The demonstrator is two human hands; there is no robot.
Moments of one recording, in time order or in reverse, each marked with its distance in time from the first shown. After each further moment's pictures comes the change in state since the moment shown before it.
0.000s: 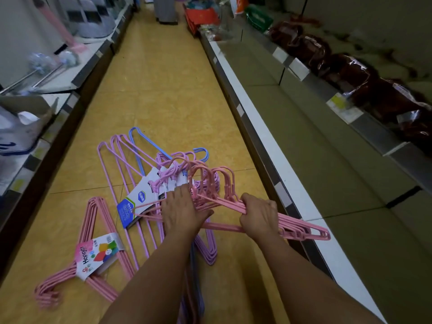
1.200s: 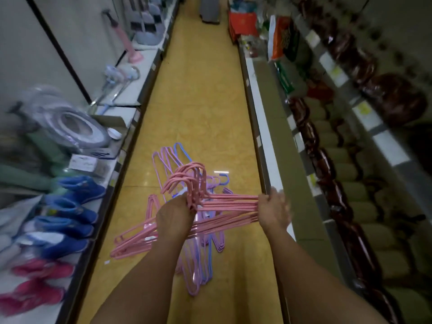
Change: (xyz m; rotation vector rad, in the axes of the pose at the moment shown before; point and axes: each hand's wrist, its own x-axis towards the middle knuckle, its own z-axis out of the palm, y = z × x) left_hand -0.026 0.035 -0.404 -0.096 -0.189 -0.228; right_hand -0.056 -0.154 -0.331 0.278 -0.080 0.373
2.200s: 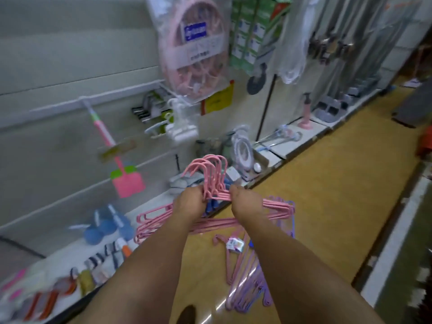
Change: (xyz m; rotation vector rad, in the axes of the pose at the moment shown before) left_hand -0.225 -0.055 -0.298 -0.158 0.290 -0.669; right_hand -0.293 -0.251 -0.089 -0.727 -0.260 -1.566
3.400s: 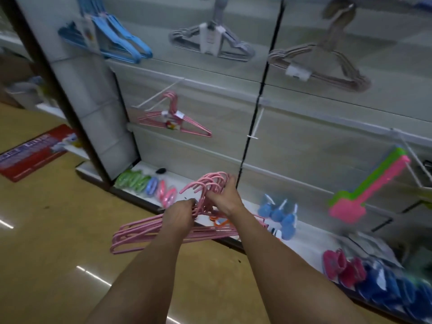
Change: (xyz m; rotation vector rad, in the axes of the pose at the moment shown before) left_hand -0.454 -0.454 -0.101 0.024 0.447 -0.917; right_hand -0.243 -0.599 0.014 0.980 -0.672 -0.636
